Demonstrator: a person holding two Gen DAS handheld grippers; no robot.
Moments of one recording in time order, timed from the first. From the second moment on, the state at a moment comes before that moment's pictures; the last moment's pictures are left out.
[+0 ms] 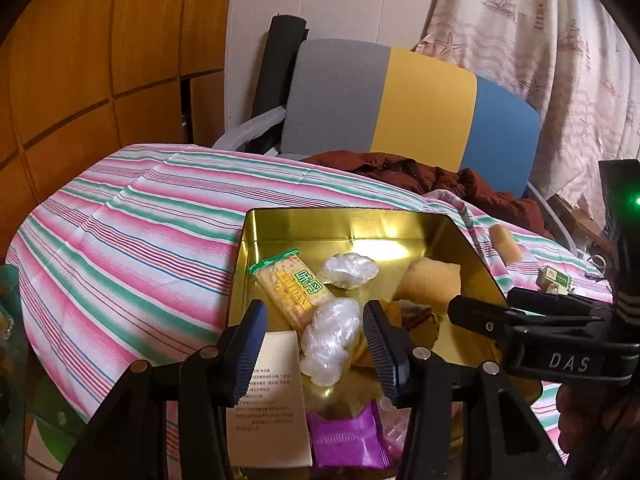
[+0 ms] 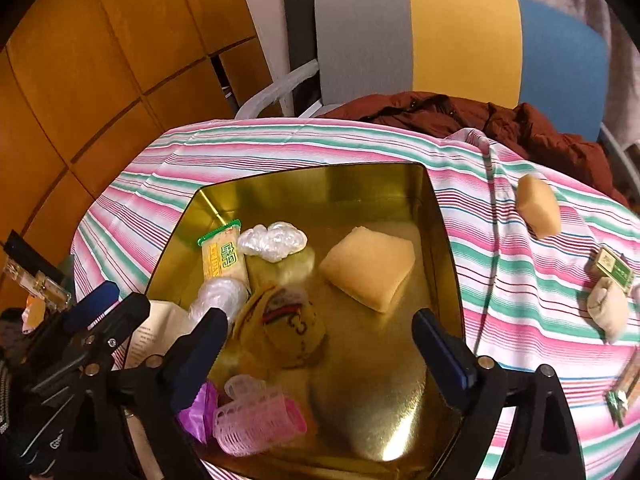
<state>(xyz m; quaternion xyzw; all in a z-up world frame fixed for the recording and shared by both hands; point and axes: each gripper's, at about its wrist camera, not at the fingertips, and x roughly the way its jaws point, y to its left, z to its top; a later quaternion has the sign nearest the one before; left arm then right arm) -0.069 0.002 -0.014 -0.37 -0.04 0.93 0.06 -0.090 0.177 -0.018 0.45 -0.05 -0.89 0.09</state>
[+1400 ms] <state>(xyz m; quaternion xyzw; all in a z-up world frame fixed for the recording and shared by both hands) -0.039 0.082 -0.022 -0.38 0.05 0.91 0.16 -0.040 0.289 -0.040 0.44 -0.07 -0.89 -0.04</state>
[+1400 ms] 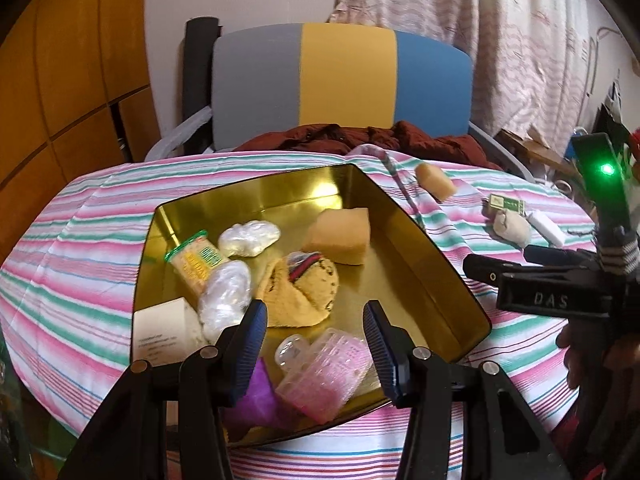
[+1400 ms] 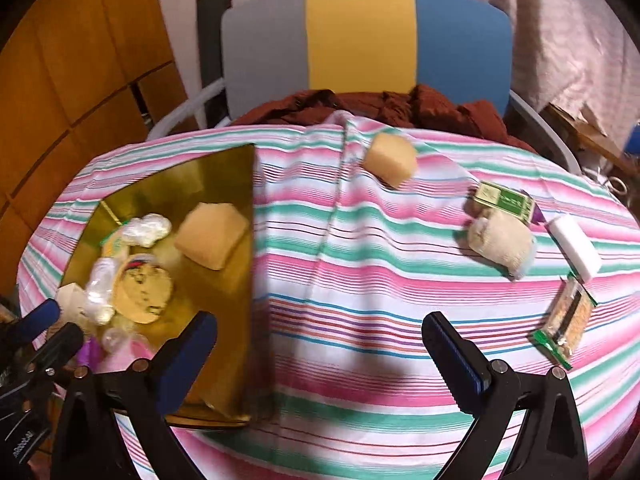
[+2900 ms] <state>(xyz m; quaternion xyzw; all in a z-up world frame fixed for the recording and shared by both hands) -0.219 0.343 -0.044 -0.42 0.21 0.84 0.27 -0.069 0.501 -0.055 0.47 -0.15 -0.86 -0.13</state>
